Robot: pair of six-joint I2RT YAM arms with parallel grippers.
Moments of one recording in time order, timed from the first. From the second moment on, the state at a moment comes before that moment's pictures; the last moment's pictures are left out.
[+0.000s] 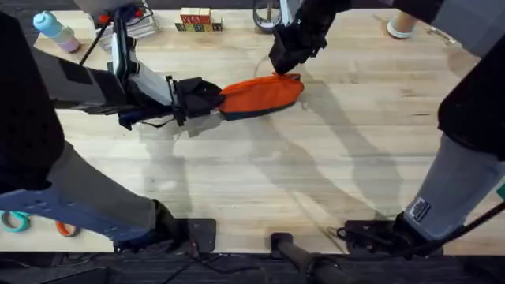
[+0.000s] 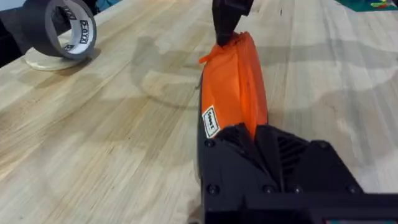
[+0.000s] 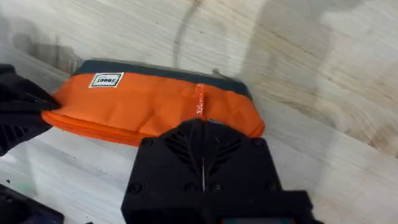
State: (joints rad) left arm 0.30 1.80 0.75 -0.29 1.44 1.28; right arm 0.45 2.07 1.87 -1.13 -0.16 0.11
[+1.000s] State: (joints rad) left arm 0.30 1.80 0.75 -0.29 1.44 1.28; right arm 0.45 2.04 2.05 -1.29 -0.07 0.08
